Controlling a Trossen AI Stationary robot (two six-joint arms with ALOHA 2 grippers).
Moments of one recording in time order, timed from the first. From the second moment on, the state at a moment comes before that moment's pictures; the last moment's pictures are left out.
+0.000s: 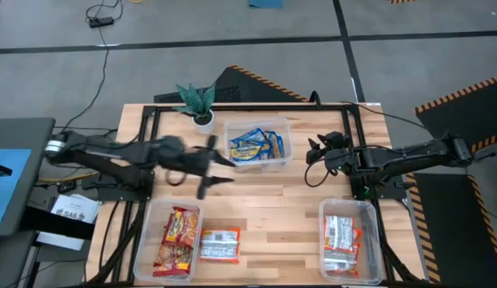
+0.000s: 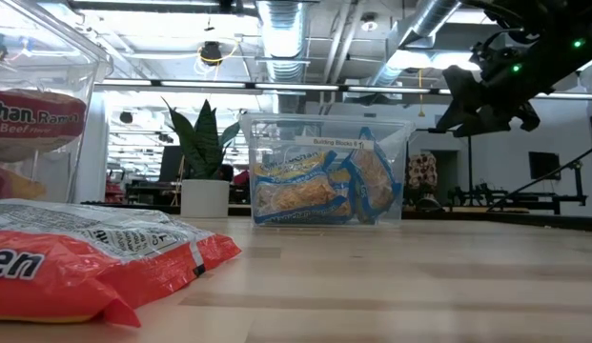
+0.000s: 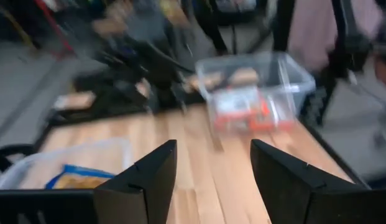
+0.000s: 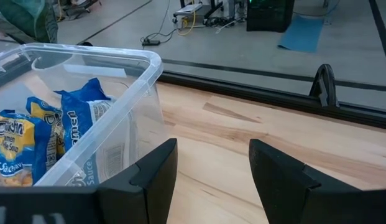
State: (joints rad) left arm -0.09 1.18 0.98 0.02 0.01 0.09; right arm 0.02 0.82 0.40 -0.24 0.94 0.75
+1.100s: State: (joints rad) left arm -0.09 0.46 0.27 0.59 -0.14 0.00; right arm 0.21 1.66 0.83 0.58 0.06 0.17
